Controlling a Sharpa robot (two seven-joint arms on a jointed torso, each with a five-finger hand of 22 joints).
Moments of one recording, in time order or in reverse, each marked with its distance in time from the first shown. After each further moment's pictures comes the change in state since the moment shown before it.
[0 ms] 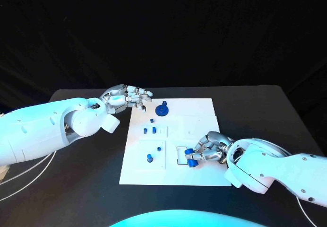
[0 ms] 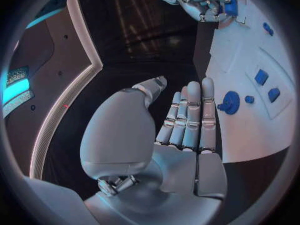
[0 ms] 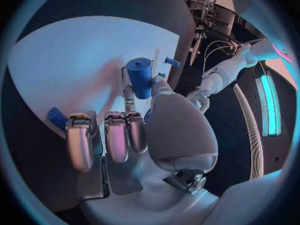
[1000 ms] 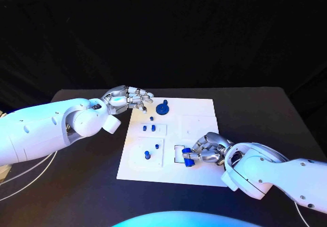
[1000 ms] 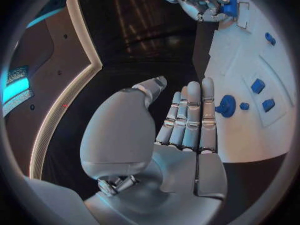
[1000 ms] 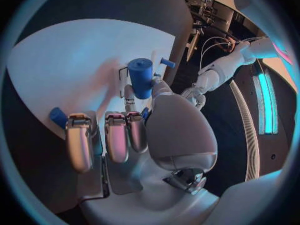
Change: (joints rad) left arm 0.000 -0.004 0.000 -0.003 0.000 0.004 -0.006; left_hand 0.000 0.000 -0.003 0.003 0.000 0.000 0.000 0.005 0.000 0.000 0.000 0.000 0.000 0.000 0.000 0.000 0.000 0.000 0.004 -0.004 -0.008 -0.005; right arm -0.013 0.013 -0.002 0.021 -0.005 -0.077 0.022; right_hand -0.006 0.007 0.007 -0.007 -0.006 0.007 -0.011 -0.003 -0.004 0.000 -0.007 -0.008 0.000 0.000 -0.007 0.000 0.000 0.000 0.000 0.000 -0.004 0.000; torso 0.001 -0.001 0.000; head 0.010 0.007
